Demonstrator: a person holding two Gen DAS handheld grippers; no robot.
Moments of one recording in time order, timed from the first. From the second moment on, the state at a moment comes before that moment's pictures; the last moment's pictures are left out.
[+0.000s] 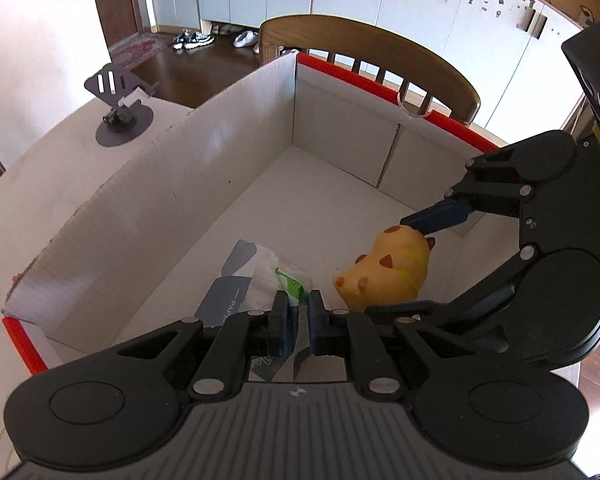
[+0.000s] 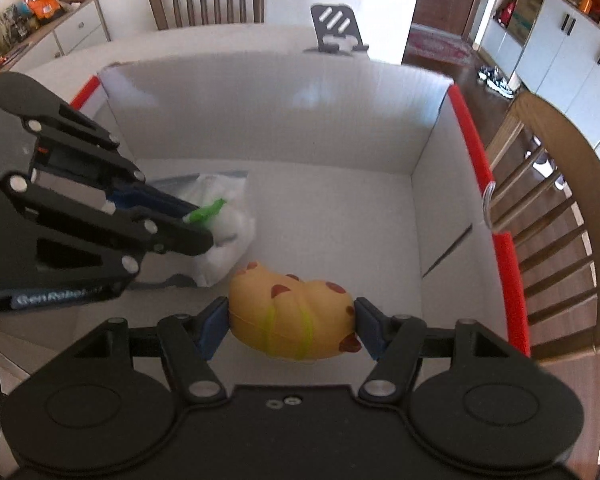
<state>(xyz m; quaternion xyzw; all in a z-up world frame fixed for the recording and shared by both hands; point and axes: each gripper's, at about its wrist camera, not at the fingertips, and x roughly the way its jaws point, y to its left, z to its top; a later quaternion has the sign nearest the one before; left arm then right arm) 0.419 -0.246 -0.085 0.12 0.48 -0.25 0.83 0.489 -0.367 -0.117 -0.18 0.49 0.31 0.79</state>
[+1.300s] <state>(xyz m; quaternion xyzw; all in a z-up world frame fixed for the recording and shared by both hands) 0.383 -0.229 -0.036 0.06 0.44 -0.25 0.86 0.465 -0.402 -0.079 -0.15 0.45 0.36 0.81</state>
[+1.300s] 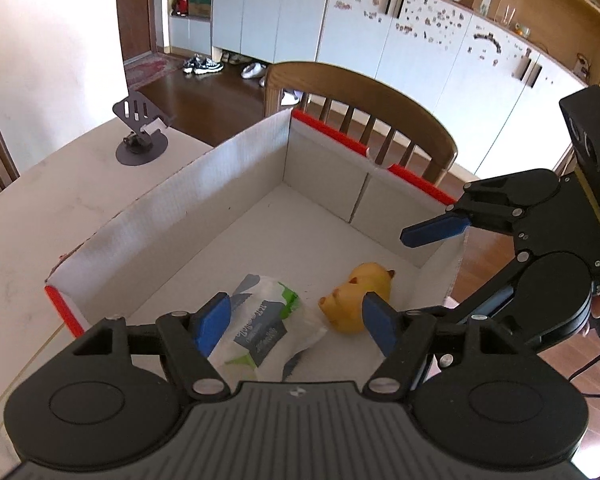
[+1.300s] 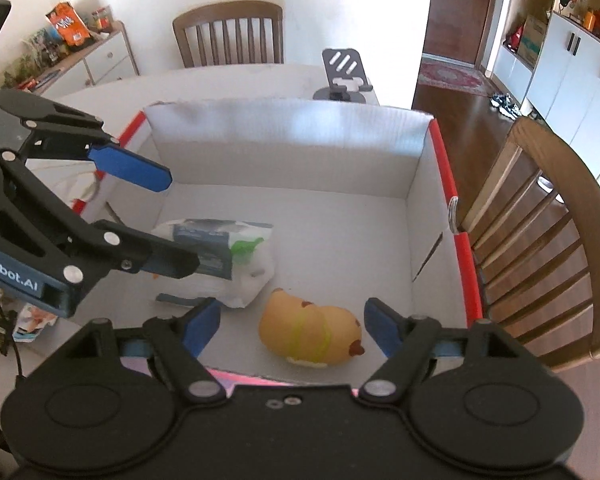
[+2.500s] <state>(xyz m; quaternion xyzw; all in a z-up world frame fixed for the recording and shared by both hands) 0.225 -0.112 0.011 0.00 0.36 -0.21 0.91 0.329 -0.356 -0.026 -0.11 0.38 0.39 0.83</state>
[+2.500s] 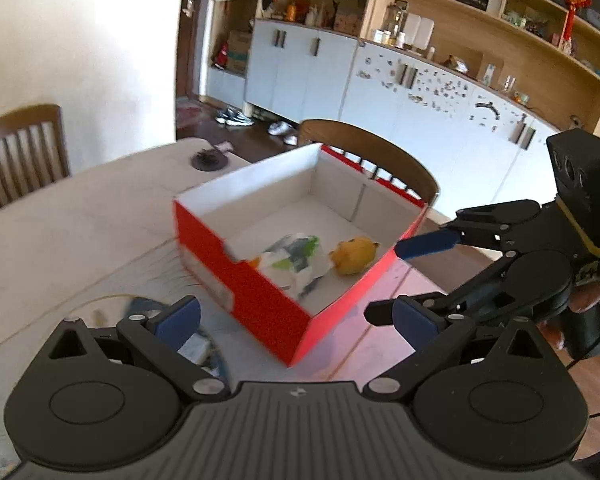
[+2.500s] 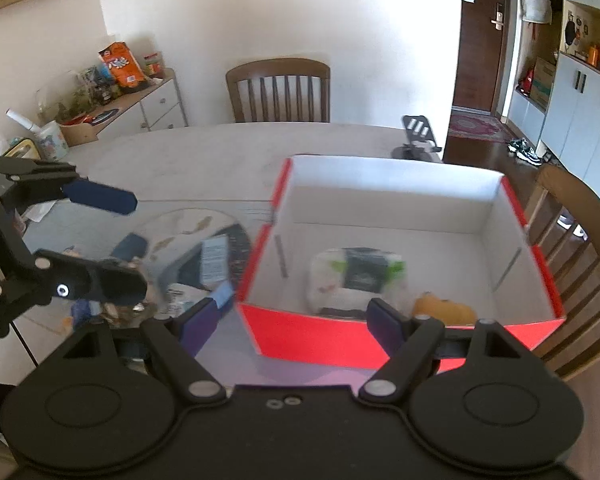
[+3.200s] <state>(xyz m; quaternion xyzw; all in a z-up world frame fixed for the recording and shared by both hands) 0.146 0.011 0.005 -0.02 0.33 -0.14 0.93 0.240 -0.268 -0.043 -0.09 0.39 0.39 0.83</state>
